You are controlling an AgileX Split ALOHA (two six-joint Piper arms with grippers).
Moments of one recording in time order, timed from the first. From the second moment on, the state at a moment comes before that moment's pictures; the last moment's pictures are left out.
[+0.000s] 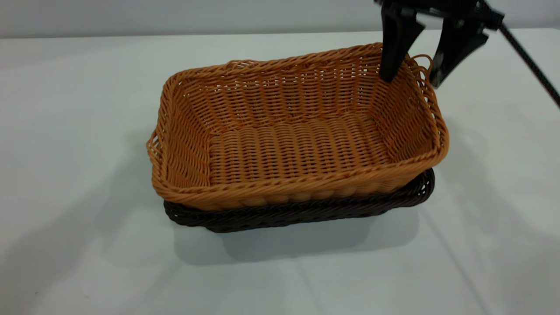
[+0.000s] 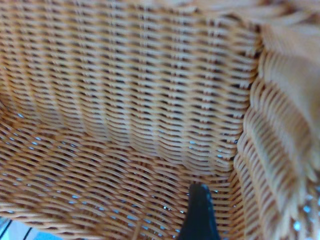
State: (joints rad) left arm -0.35 1.40 -1.40 -1.01 0.18 1.76; right arm 0.24 2.19 -1.63 0.40 1.19 -0.19
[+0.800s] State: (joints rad) left arm -0.35 0.87 -1.02 -1.01 0.23 1.38; right arm 0.24 1.30 -1.62 0.29 1.26 -0.14
